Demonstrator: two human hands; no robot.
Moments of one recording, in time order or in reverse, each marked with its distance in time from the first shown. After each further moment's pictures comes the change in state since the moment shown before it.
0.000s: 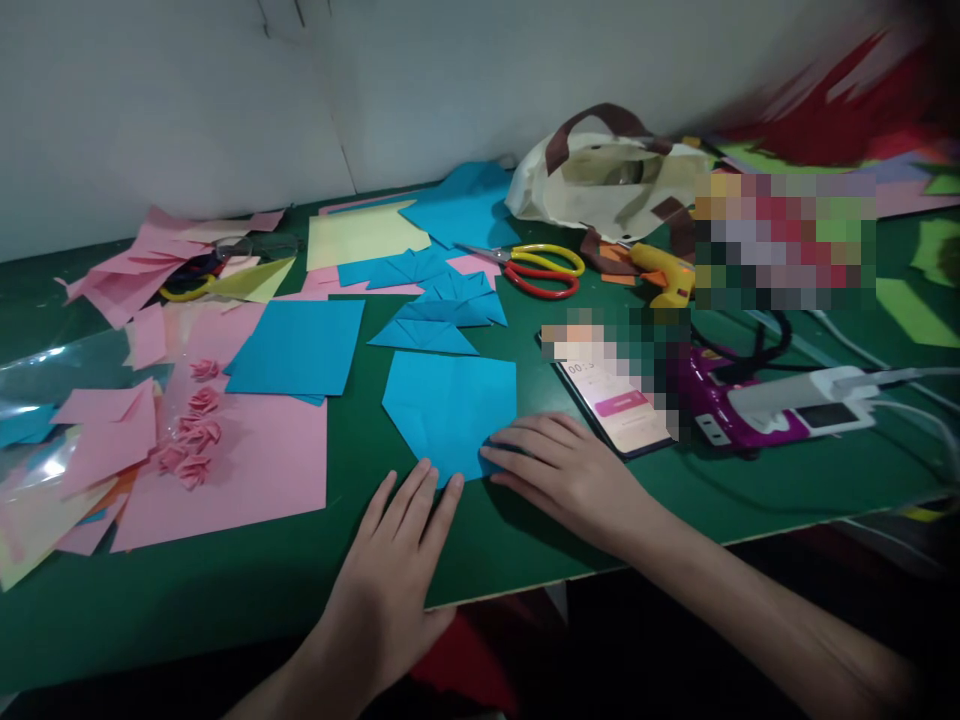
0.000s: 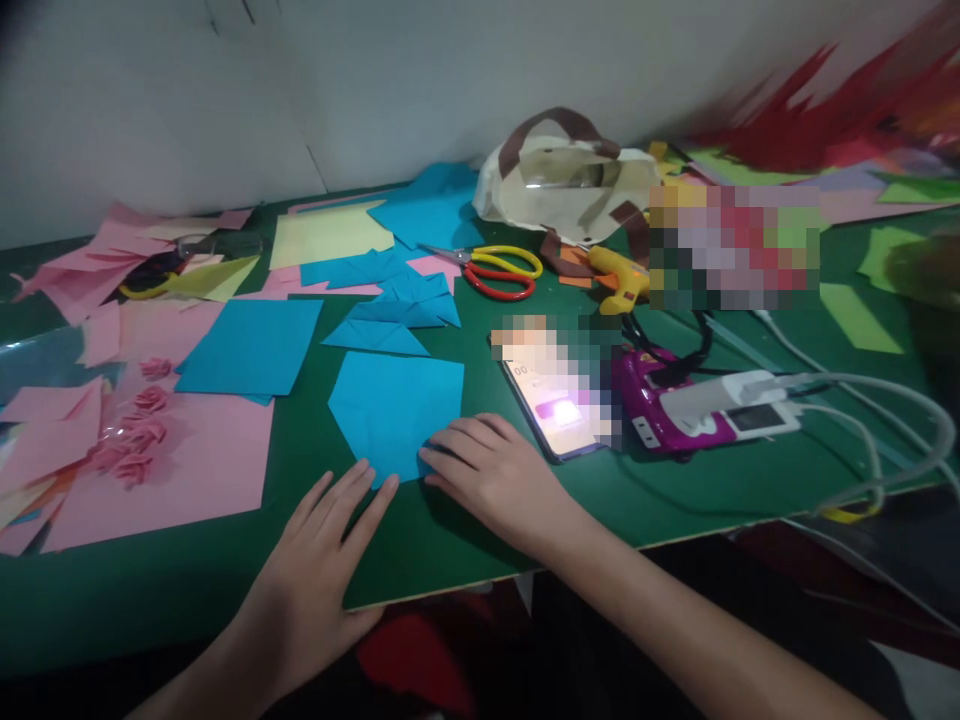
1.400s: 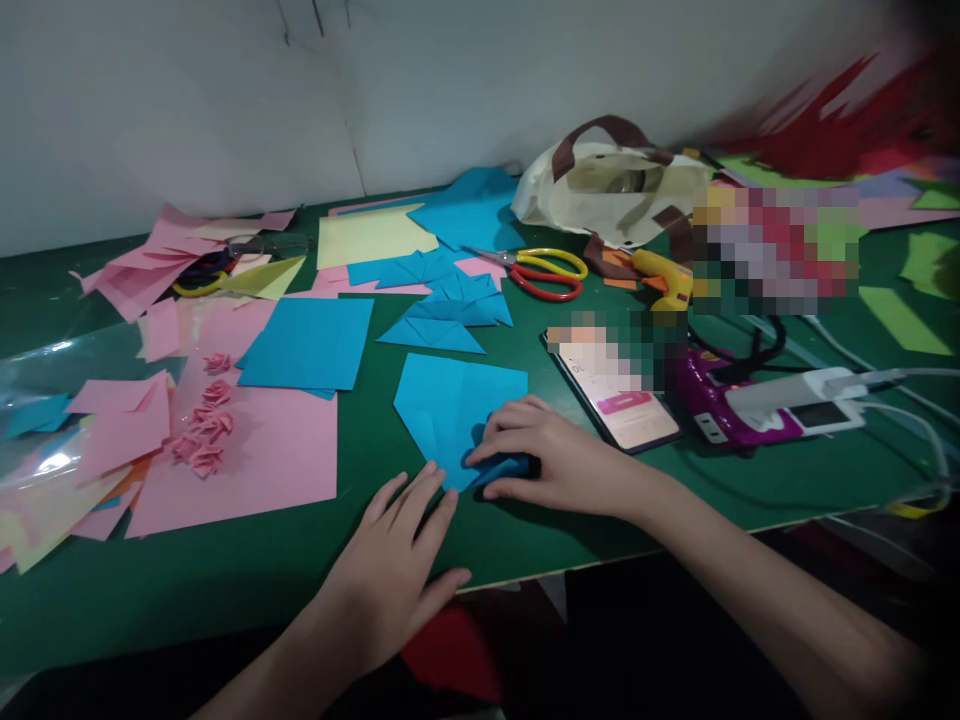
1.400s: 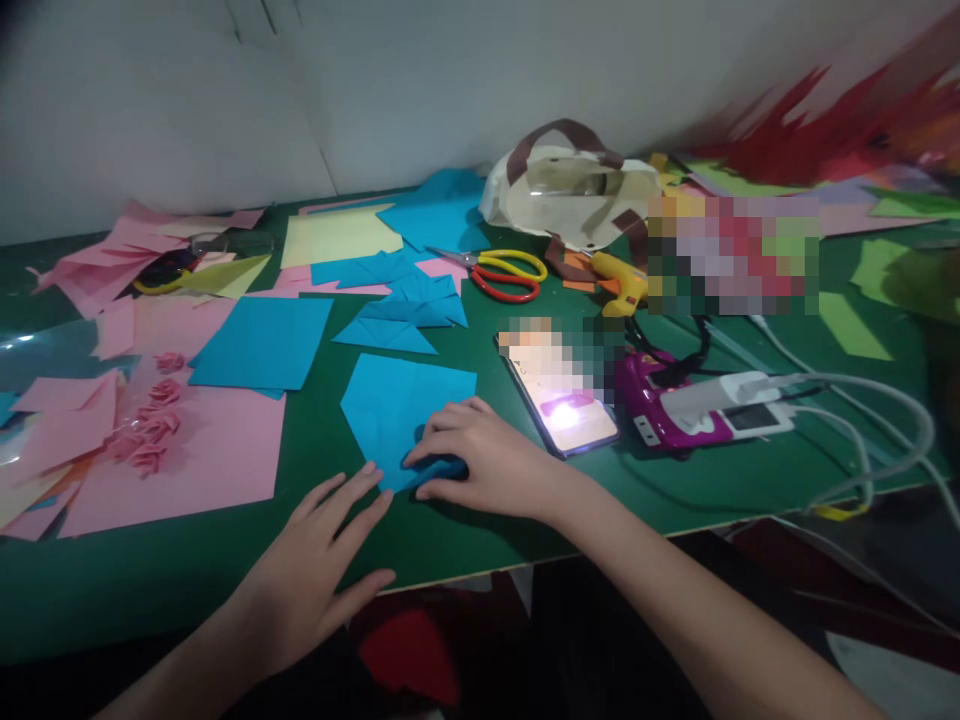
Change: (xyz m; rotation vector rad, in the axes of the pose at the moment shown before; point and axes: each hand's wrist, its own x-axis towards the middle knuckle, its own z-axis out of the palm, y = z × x) left_hand -0.005 -0.009 -0.007 -0.046 -0.008 0.090; right_hand 0.029 0.008 -0.011 0.522 -0.368 0.135
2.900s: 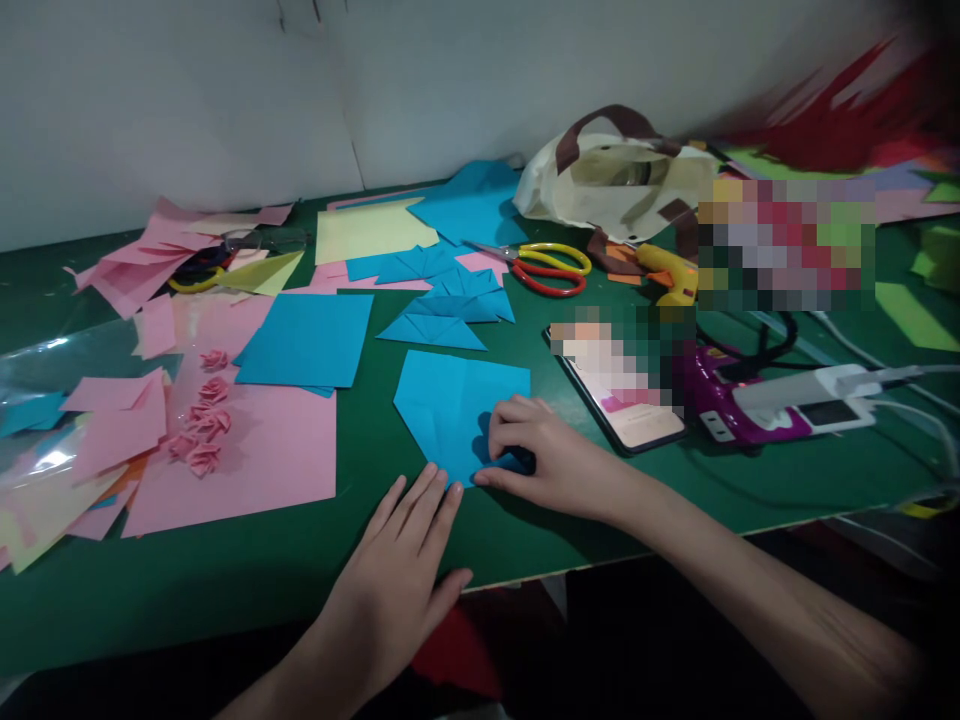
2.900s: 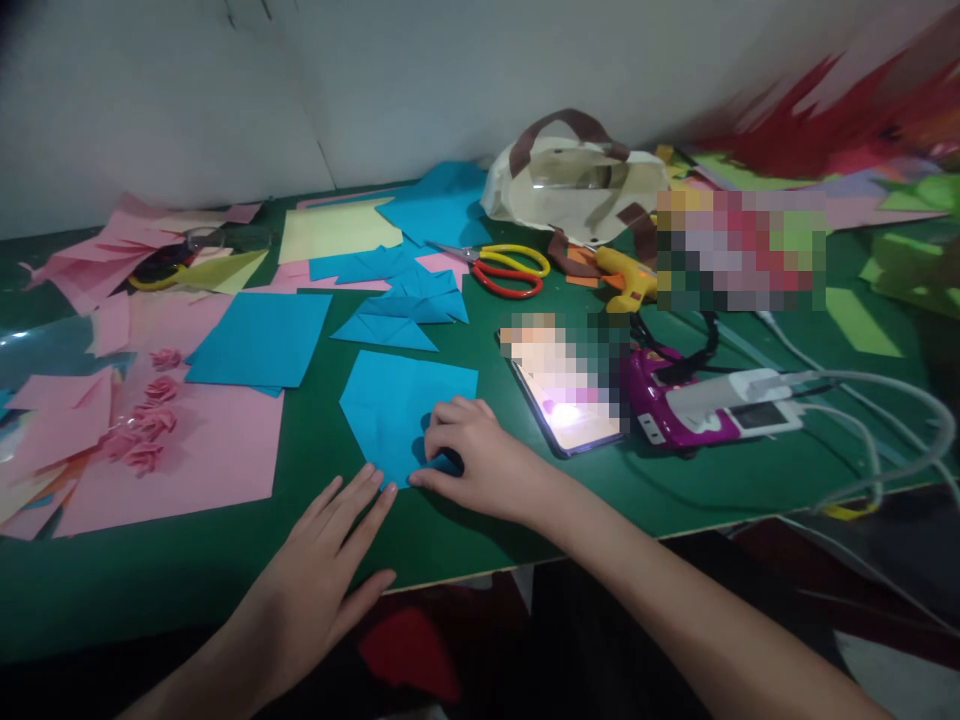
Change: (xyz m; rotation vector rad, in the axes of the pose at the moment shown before) left_hand 0.000 0.006 0.005 0.081 0.033 0.004; right_hand 0.002 0.001 0.014 -0.030 0.070 0.125
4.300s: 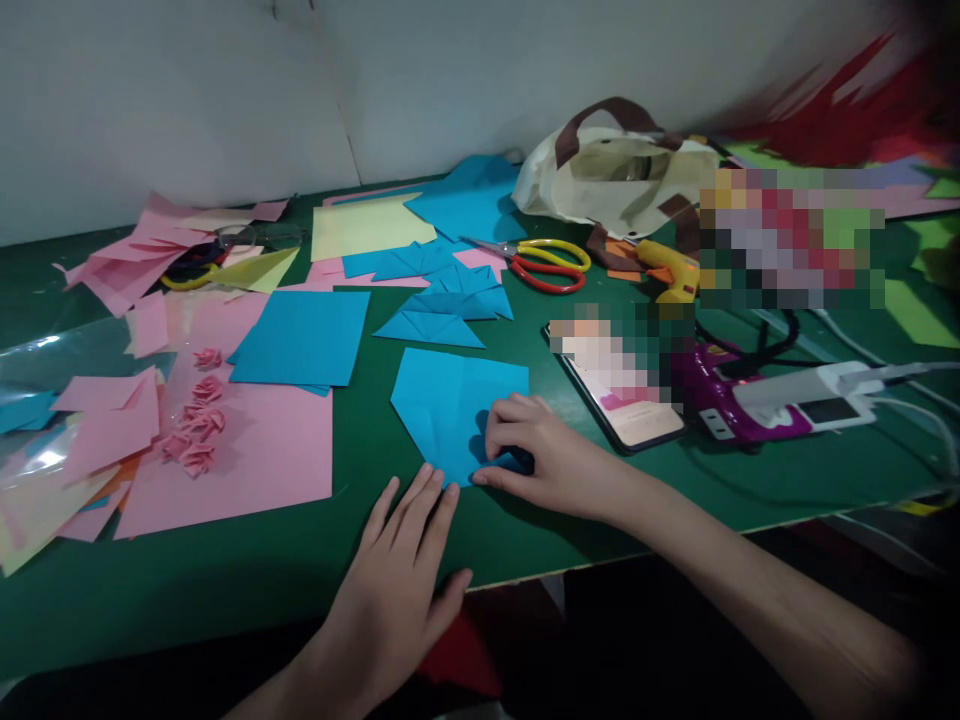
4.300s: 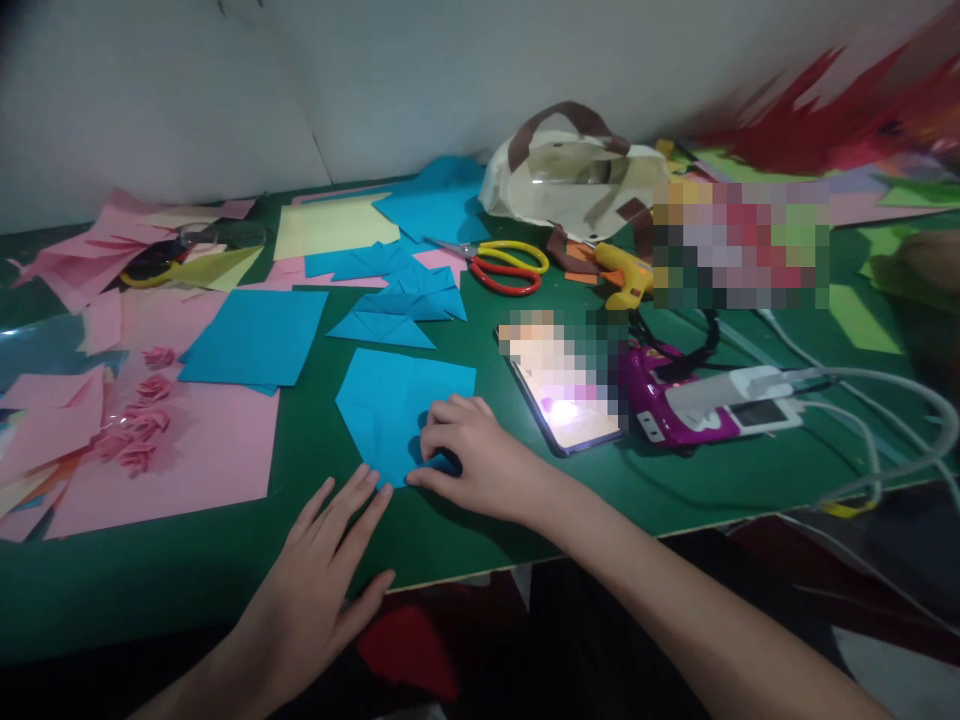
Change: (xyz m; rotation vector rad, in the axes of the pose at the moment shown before) left_hand -0.004 0.008 0.005 -0.027 0.024 -0.075; right_hand 0.000 -0.002 -0.002 0.003 -0.027 0.008
